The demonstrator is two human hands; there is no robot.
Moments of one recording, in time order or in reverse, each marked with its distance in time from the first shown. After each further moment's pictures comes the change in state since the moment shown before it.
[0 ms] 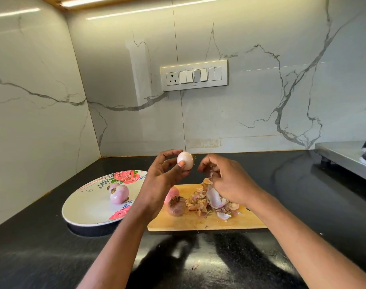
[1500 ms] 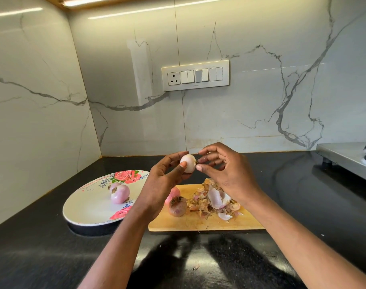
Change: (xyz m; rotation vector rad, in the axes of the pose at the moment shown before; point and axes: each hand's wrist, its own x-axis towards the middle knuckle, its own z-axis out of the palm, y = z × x) left_hand -0.001 0.001 0.001 0.060 -0.026 0.003; right_hand 0.002 -0.005 0.004 0.227 0.249 -0.111
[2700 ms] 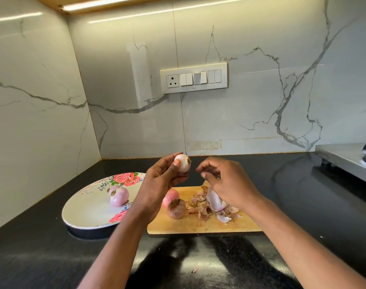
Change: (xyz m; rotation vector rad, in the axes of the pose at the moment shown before) left_hand 0.001 0.001 -0.002 -0.113 0.030 -0.025; right_hand -0.003 0.007 -0.001 -0.219 -0.149 0.077
